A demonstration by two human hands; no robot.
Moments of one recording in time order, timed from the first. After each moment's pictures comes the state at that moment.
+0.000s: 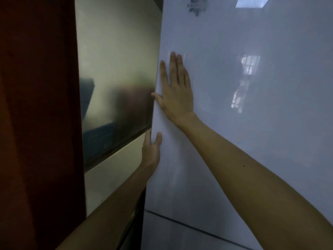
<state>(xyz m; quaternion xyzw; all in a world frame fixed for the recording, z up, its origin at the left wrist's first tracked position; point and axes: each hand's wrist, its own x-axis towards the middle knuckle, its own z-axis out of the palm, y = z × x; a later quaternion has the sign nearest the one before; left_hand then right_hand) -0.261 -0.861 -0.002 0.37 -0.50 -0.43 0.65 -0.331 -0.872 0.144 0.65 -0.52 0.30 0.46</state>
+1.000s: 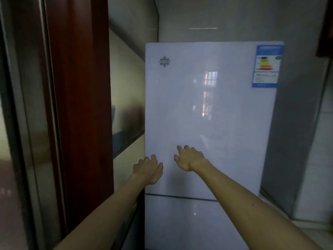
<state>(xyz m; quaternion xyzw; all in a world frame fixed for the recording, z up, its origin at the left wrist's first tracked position) -0.205 -0.680 0.005 0.56 -0.81 -0.01 0.16 -0.363 -0.637 0.053 0.66 -0.75 0.05 0.05</state>
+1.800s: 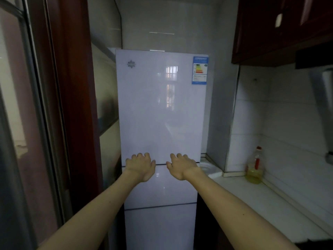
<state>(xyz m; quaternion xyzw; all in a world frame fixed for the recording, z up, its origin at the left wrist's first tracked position) -0.170 -0.433 0.003 0.48 -0.87 0.08 0.10 -0.314 -0.353 0.011 0.58 -0.81 0.03 0.03</state>
